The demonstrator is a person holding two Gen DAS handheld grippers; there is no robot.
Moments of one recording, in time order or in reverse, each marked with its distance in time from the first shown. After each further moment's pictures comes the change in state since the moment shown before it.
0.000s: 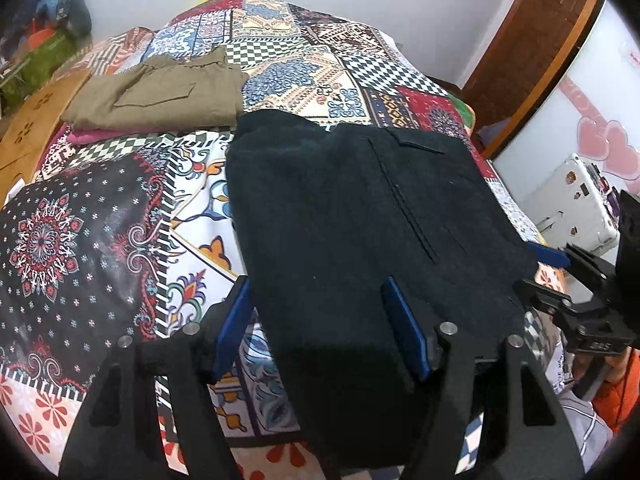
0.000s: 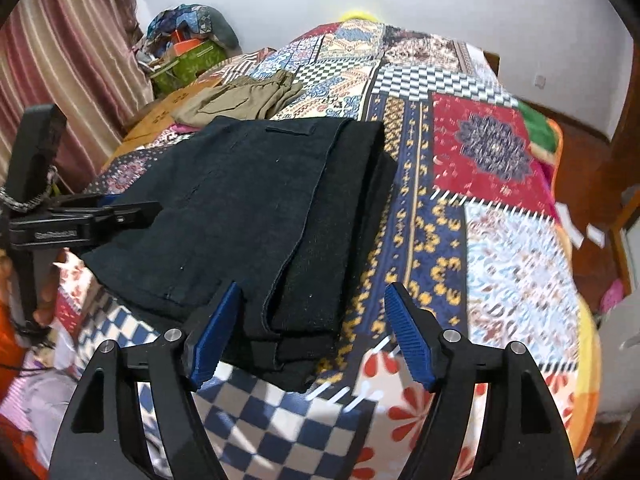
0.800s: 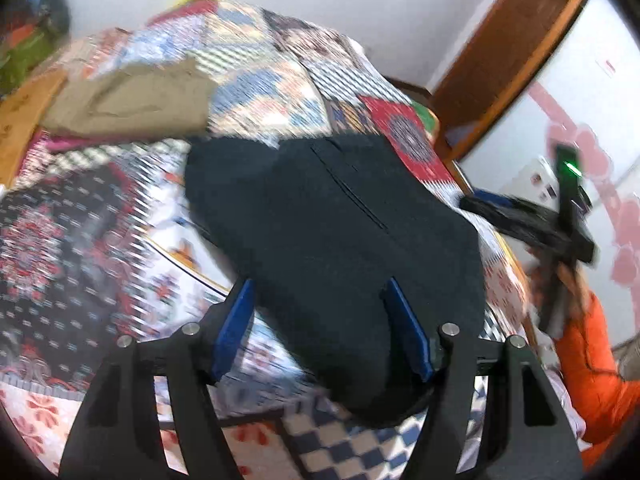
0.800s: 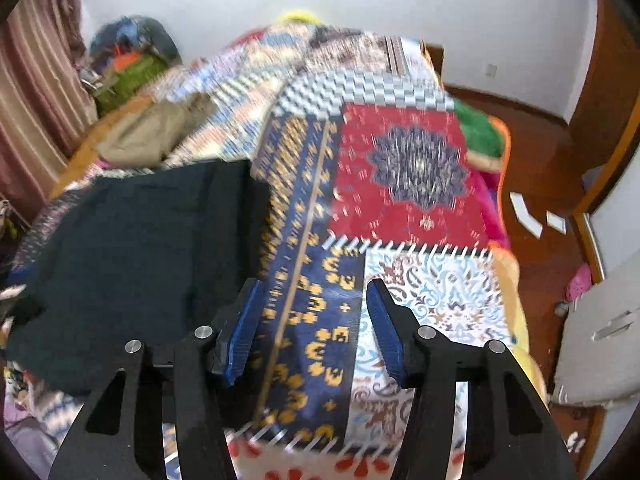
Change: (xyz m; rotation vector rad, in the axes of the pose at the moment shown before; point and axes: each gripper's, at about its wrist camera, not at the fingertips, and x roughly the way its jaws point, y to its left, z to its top) left arm -0.027 -0.003 0.010 -0.005 -0.033 -0.095; right arm -0.001 -0.067 0.038 0.089 -0.016 -0.142
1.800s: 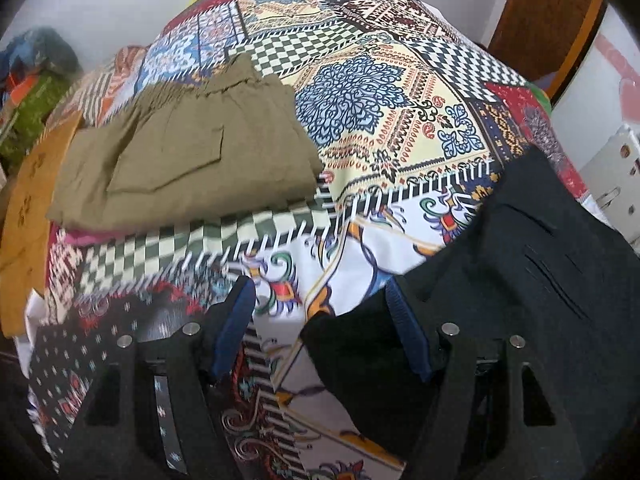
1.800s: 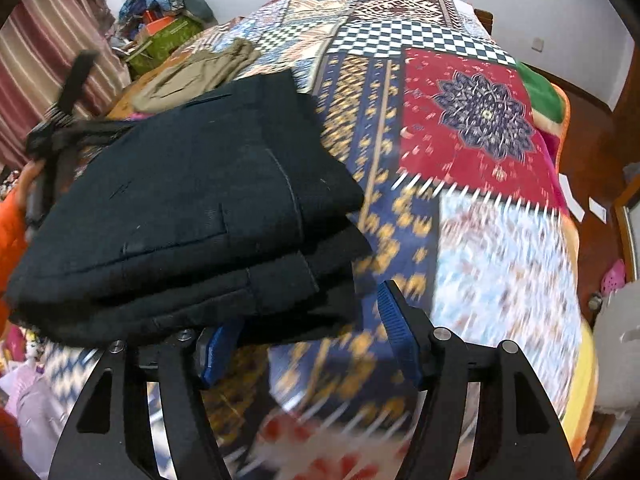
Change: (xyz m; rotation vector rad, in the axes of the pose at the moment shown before) left arm 0.106 0.097 0.097 0.135 0.136 0.246; right arm 0.051 0.013 -0.014 -0.036 0.170 0.144
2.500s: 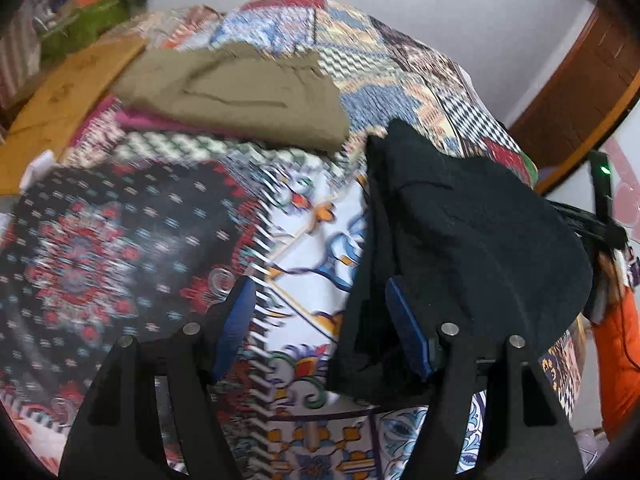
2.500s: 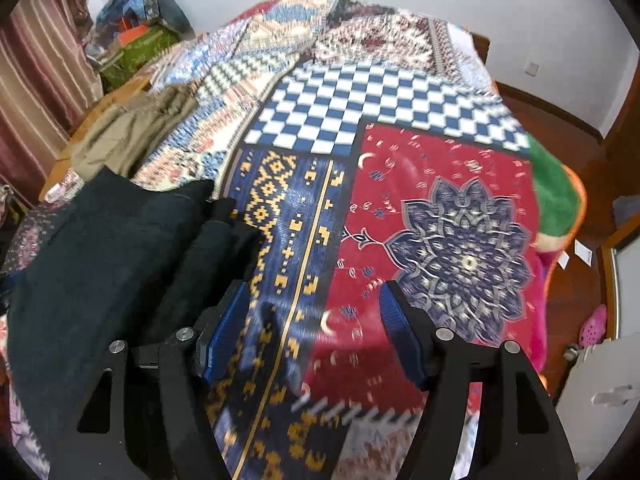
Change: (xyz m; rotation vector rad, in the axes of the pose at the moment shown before) left arm -0.069 0.013 -0.085 -0.316 -0.125 -0.036; right arm 0.034 -0.042 0.116 -0.022 -0.046 -0.076
